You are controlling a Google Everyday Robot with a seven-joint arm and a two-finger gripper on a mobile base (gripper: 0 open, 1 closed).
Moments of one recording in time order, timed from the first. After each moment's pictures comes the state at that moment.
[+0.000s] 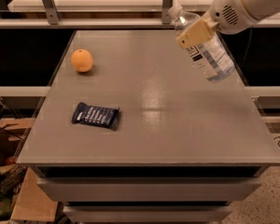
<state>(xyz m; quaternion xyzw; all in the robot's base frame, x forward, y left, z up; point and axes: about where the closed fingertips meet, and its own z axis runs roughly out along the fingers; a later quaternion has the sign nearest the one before) 0.581 -0.131 0.996 -0.39 0.83 0.10 0.38</state>
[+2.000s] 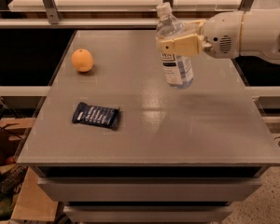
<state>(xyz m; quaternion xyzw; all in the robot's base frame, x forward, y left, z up) 0.567 -0.078 0.995 -0.42 0.68 0.32 0.52</state>
